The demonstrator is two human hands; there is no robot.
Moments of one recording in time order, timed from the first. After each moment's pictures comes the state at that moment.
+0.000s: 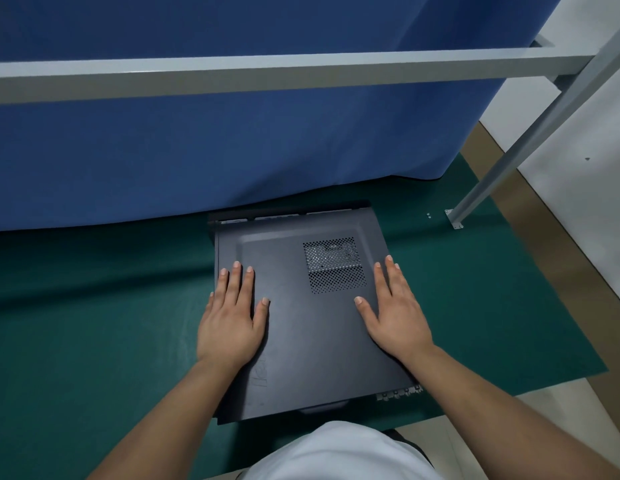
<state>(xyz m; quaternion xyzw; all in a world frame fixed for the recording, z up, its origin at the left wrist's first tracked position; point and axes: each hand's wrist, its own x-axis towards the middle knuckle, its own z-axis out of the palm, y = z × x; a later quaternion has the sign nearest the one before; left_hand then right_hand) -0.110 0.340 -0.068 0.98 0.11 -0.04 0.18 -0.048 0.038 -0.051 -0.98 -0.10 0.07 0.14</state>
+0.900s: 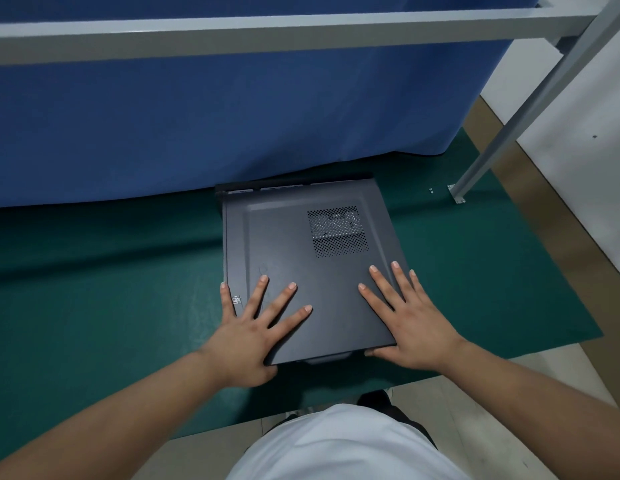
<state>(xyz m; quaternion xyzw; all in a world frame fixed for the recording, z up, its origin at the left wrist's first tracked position) -0.186 0.337 -0.047 0.96 -0.23 -0.16 0.00 -0.114 -0.003 -0.038 -0.93 -0.34 0.11 -0.09</state>
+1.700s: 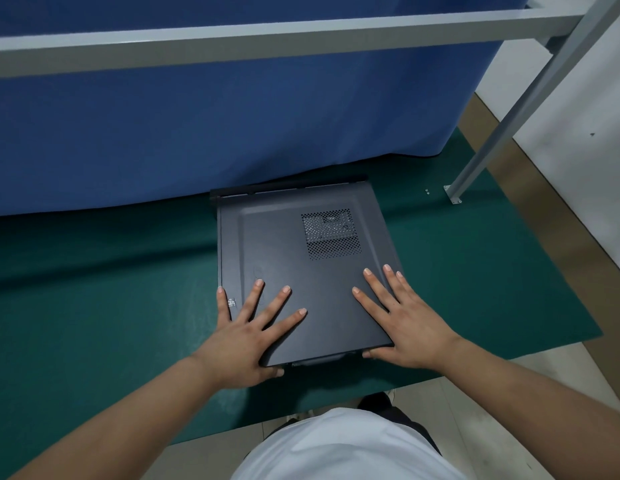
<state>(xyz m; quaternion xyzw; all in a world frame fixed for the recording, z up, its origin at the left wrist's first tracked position) -0.183 0.336 -0.053 0.96 -0.22 -0.15 0.01 -0.107 -0.008 -0.044 -0.92 -0.36 0.13 -0.10</state>
